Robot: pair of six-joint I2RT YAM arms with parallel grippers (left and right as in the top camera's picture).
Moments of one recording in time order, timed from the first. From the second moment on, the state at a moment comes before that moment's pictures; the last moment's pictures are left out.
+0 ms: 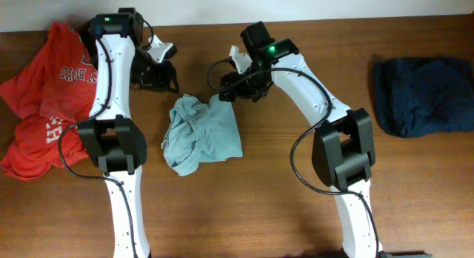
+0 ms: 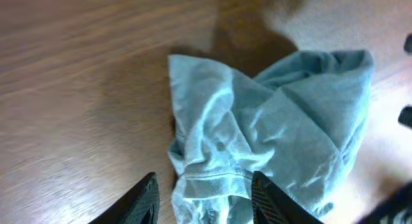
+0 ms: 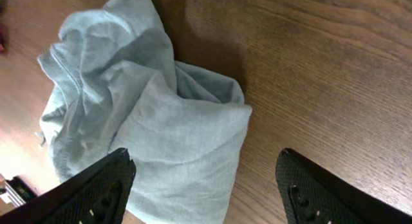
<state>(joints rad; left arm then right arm) 0.00 2.60 2.65 -1.68 0.39 0.32 0.40 2.35 2.10 -1.01 -0.47 0.15</state>
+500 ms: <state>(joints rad) 0.00 2.60 2.47 -1.67 0.39 0.41 0.40 2.36 2.10 -0.98 -0.47 0.15</state>
